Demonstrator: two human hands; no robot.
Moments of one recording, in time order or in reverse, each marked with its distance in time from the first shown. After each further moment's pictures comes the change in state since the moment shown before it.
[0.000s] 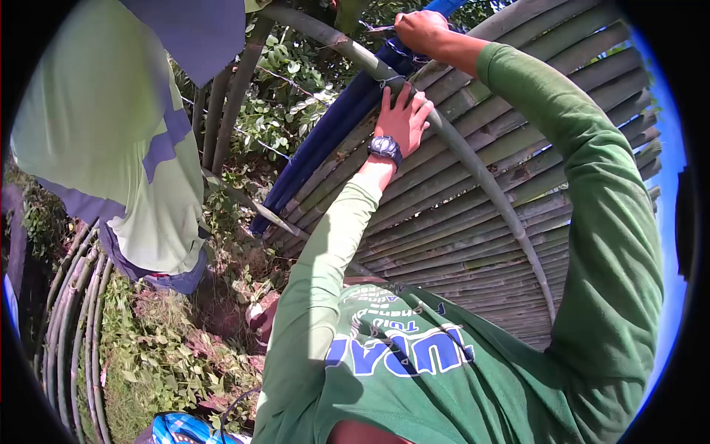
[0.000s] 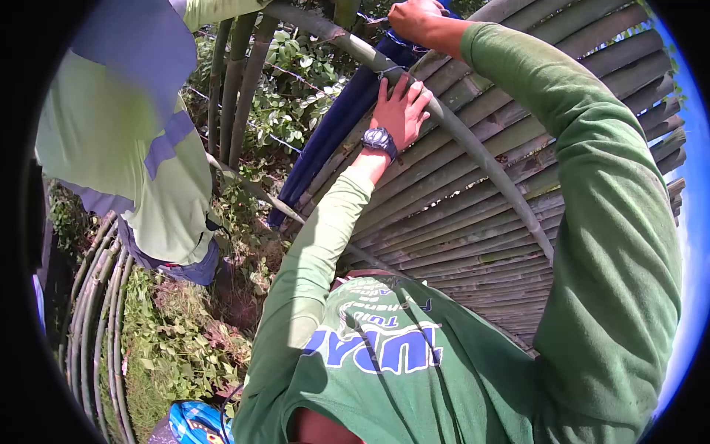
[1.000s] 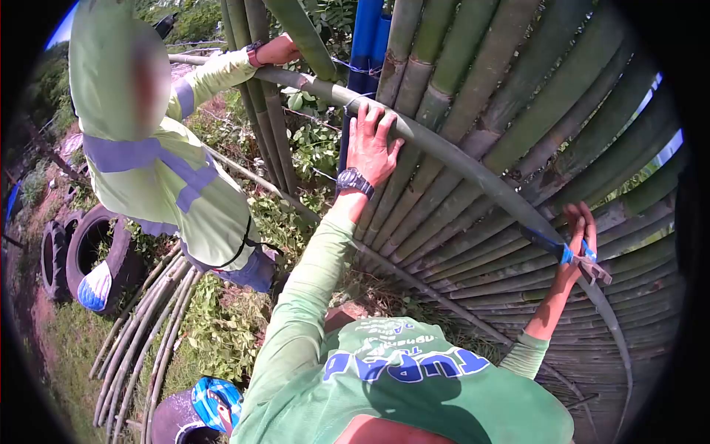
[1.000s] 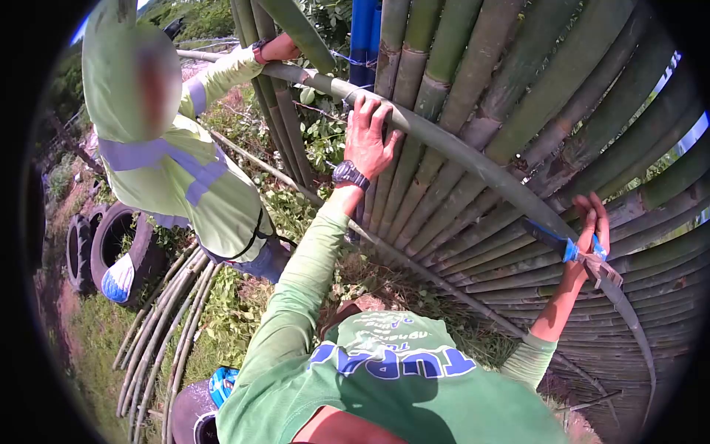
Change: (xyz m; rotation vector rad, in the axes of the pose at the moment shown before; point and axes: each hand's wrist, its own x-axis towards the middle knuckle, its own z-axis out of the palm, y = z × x) left_hand 0.006 0.025 -0.006 0.120 -0.104 -0.053; right_hand -0.485 0.003 0.207 1.731 0.884 1.137
